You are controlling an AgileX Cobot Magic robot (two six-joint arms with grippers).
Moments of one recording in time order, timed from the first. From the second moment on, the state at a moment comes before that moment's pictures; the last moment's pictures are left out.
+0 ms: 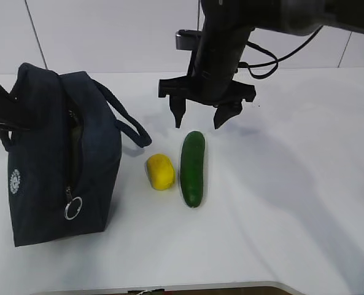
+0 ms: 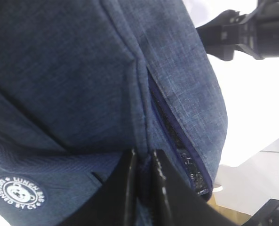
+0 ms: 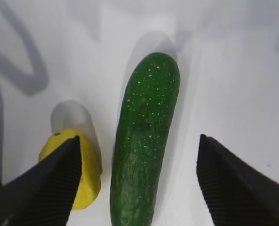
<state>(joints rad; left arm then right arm) 0.02 1.45 -1.00 -0.88 0.97 0.50 0.48 2.16 -1.94 -0.01 1.12 0.43</state>
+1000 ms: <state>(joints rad) 0.02 1.45 -1.00 -0.89 0.98 0.50 0.48 2.28 -1.94 -0.01 1.06 0.47</state>
